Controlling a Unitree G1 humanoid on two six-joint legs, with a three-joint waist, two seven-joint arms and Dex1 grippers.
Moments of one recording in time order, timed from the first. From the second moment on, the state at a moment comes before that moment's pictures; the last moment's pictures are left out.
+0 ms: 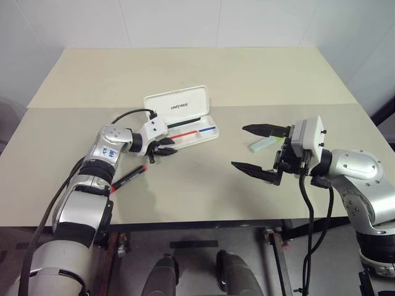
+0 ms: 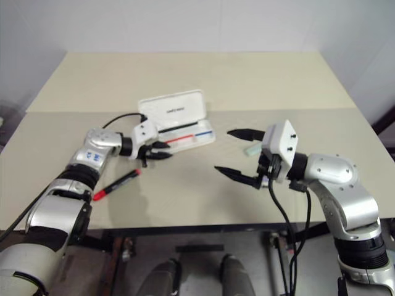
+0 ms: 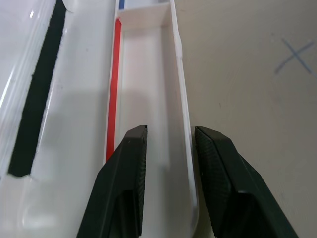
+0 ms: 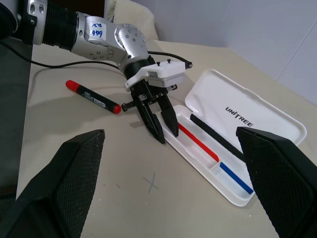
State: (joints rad) left arm -1.06 0.47 -0.18 1.07 0.12 -0.14 -1.04; right arm -0.40 -0.70 -0.07 -0.39 0.54 0.35 0.96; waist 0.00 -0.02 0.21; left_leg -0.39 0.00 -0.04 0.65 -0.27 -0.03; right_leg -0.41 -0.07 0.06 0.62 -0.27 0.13
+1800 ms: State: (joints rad) left arm -0.64 0.56 -0.21 0.20 0.00 0.25 -1.23; right arm -0.41 -0.65 -0.04 -0.36 0.53 0.31 0.97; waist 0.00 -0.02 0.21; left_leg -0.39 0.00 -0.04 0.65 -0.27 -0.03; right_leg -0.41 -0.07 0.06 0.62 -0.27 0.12
